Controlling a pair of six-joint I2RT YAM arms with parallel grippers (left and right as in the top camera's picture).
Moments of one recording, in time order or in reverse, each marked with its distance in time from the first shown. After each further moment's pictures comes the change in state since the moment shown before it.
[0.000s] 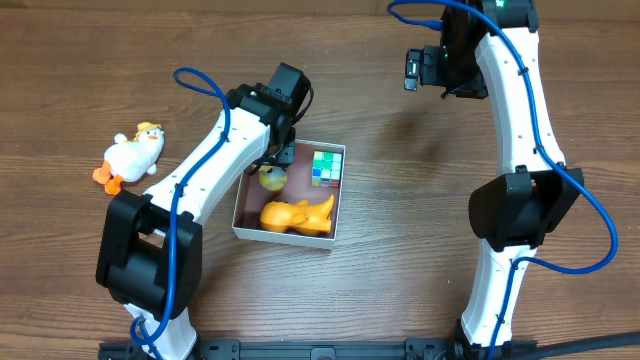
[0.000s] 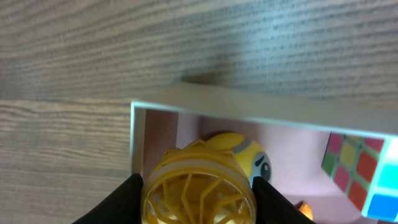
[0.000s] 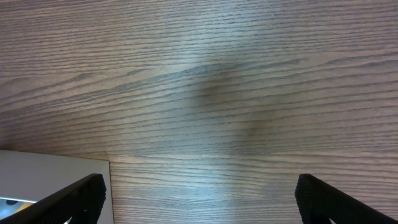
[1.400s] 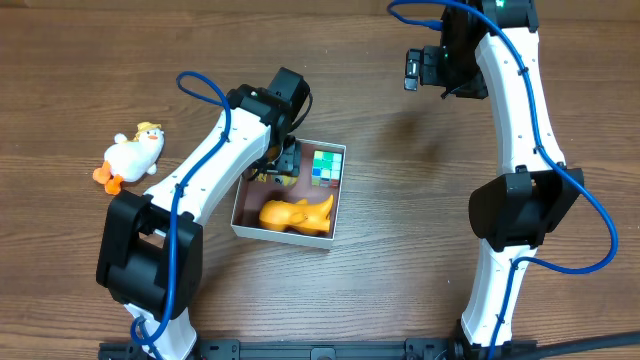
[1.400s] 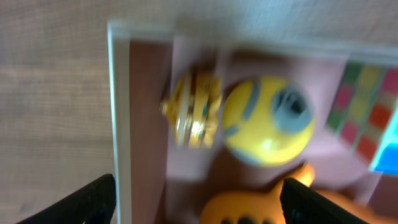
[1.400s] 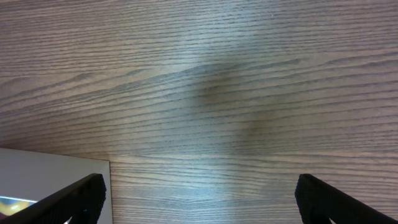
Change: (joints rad) left arm -0.003 0.000 0.000 -0.099 0.065 0.004; right arm 0.000 0.000 0.000 0.000 0.000 0.000
